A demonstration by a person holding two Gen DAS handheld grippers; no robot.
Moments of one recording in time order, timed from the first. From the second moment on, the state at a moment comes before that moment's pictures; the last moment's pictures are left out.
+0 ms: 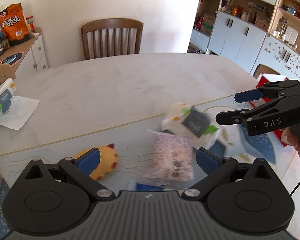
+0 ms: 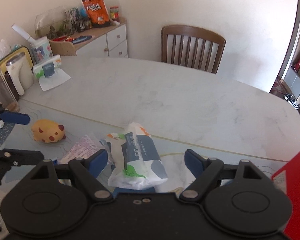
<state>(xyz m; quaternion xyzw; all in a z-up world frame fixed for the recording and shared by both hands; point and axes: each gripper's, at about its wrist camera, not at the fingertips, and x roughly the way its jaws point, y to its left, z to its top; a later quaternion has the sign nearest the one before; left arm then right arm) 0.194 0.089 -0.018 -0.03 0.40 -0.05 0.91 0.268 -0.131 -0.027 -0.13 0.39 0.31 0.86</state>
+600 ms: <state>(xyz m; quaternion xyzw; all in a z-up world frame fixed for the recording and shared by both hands) 0.228 0.136 -0.065 -0.02 0.44 -0.06 0.90 0.309 -0.082 -0.077 -0.13 0.44 0.32 0.83</state>
